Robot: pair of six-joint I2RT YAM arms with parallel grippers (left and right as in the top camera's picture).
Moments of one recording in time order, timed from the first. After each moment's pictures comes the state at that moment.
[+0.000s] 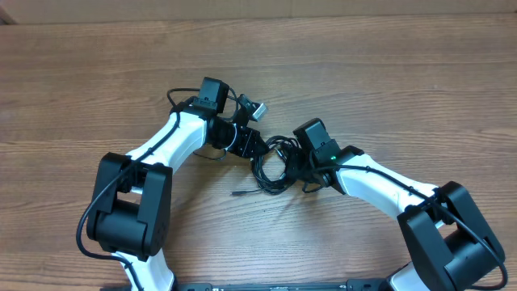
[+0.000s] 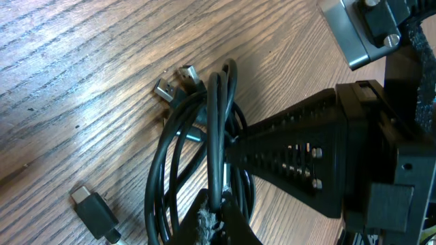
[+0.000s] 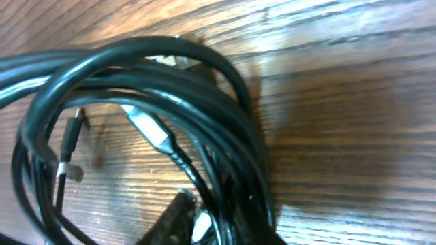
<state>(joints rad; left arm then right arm) -0.30 1.92 1.21 -0.60 0.79 0.13 0.55 1.71 0.87 -0.30 -0.15 0.83</state>
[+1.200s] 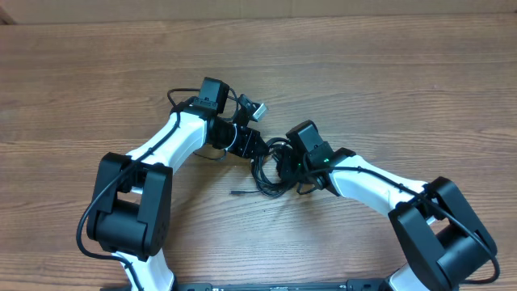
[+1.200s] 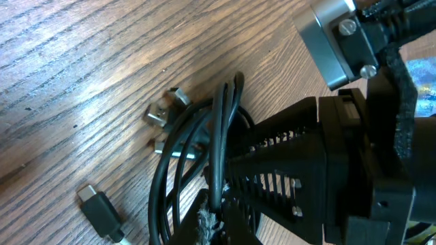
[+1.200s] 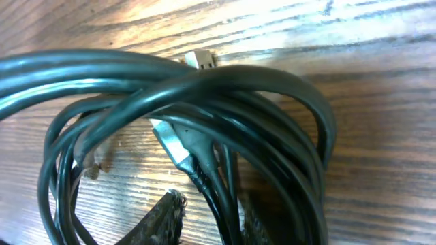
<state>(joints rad) -0.30 1.92 1.21 -0.60 0.79 0.13 0.58 1.75 0.87 -0.25 -0.14 0.80</state>
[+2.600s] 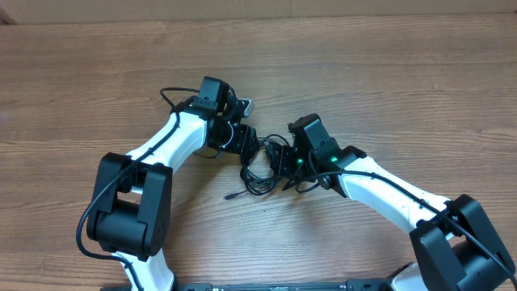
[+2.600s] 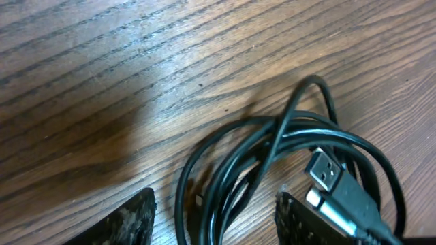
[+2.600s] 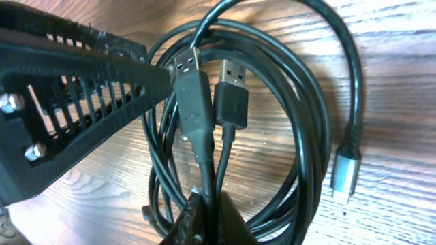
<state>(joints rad) -0.30 1.92 1.21 -0.58 0.44 -0.05 0.58 1.64 0.89 -0.27 -0.31 0.78</state>
